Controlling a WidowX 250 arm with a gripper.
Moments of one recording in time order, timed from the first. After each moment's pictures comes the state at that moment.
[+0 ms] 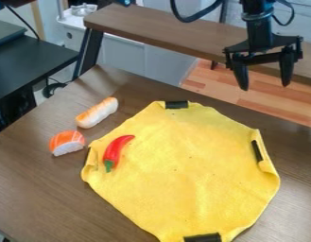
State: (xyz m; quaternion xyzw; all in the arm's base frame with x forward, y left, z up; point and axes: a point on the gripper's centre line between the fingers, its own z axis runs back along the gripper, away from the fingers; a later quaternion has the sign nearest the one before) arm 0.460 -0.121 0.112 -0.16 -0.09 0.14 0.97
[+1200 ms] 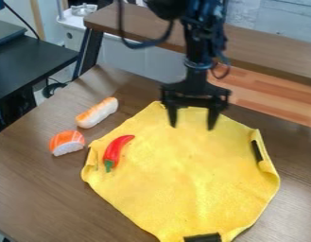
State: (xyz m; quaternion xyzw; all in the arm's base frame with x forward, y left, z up) arm 0.390 -0.036 0.054 0.00 -0.06 0.22 0.97
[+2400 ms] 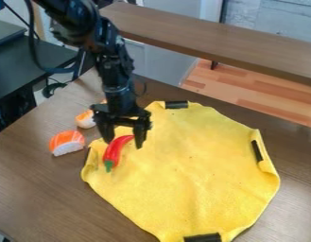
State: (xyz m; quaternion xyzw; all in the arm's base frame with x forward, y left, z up) arm 0.343 0.061 -0.001 -0.04 -0.04 0.11 0.99
